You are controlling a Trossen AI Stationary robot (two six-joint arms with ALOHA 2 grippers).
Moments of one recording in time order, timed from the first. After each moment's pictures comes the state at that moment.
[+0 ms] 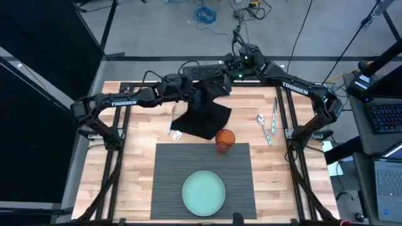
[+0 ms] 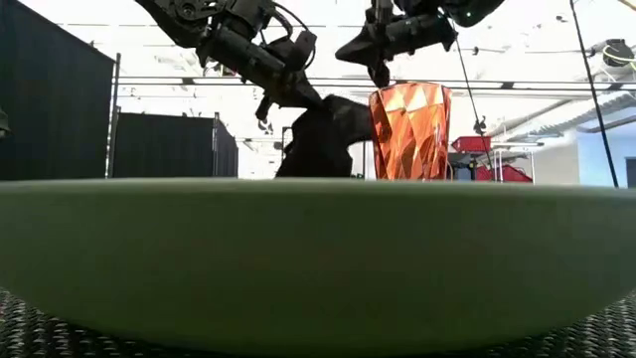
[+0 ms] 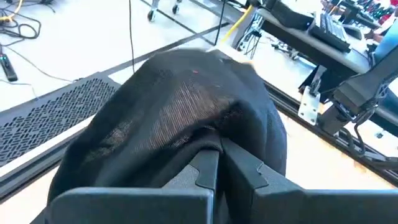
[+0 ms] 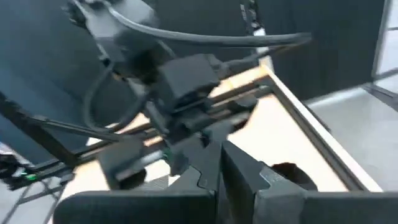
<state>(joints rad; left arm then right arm) 0.44 1.54 1.05 0.12 0.08 -0.34 -0.65 1.56 1.37 -0.15 -0.62 0.17</state>
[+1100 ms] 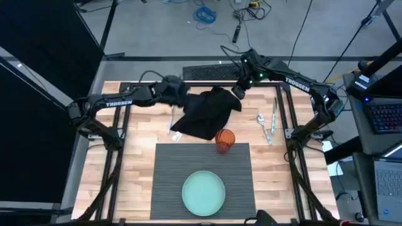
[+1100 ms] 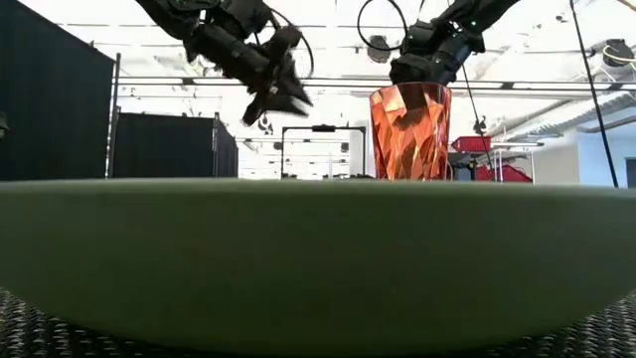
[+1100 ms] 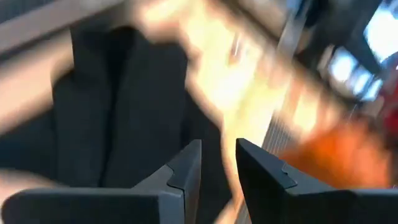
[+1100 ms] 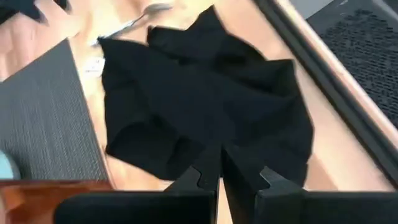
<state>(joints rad) 0.41 1.48 1.05 -0.32 0.27 -0.35 -0.75 1.56 1.37 -0.82 -0.39 -0.12</state>
